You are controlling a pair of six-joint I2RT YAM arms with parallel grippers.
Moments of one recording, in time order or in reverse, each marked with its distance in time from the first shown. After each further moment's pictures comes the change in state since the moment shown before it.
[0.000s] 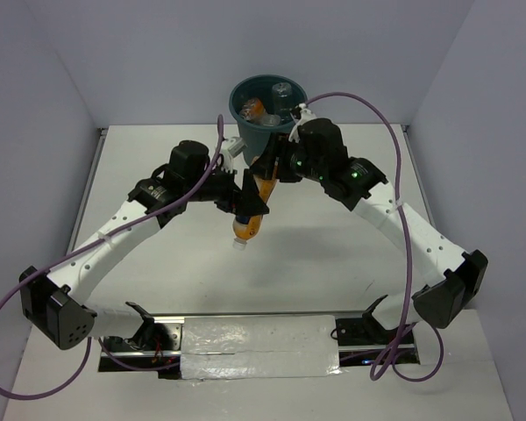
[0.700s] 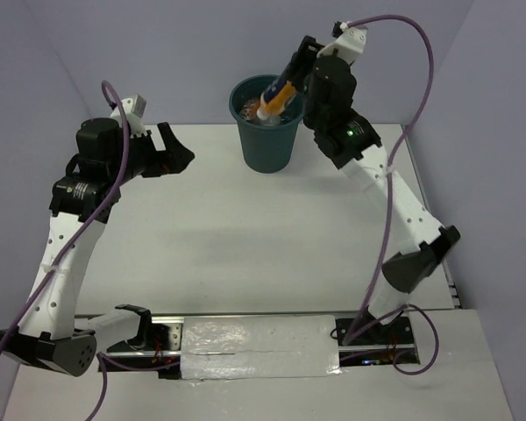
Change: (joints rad) left arm 0.401 -0.169 0.204 -0.237 -0.299 0.048; right arm -0.048 0.213 0.445 0.251 0.765 -0.286
